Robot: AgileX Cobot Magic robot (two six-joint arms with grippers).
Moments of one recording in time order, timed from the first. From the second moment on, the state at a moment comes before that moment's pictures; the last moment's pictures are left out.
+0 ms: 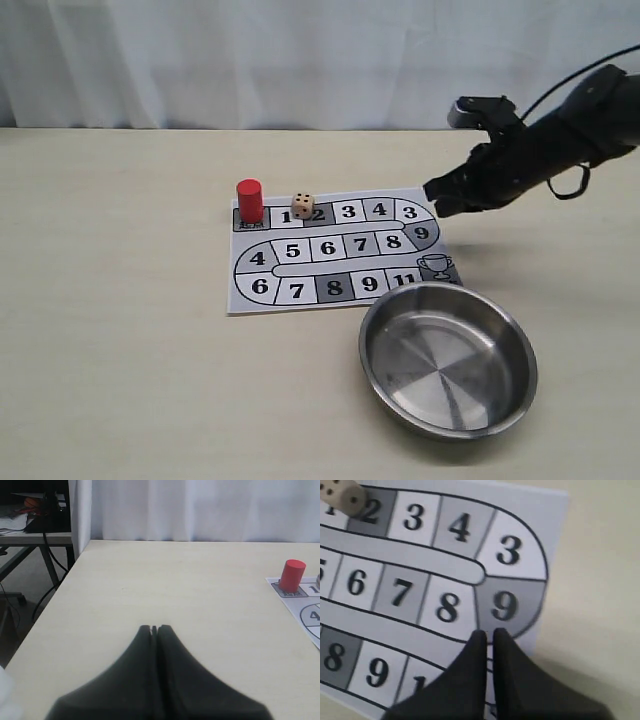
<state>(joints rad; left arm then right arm) 0.05 0.01 0.01 -0.03 0.32 0.06 0.05 2.06 -1.40 0.64 0.65 -0.73</state>
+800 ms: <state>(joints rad) 0.05 0.01 0.01 -0.03 0.32 0.06 0.39 2.36 -1.91 0.21 0.80 -0.30</state>
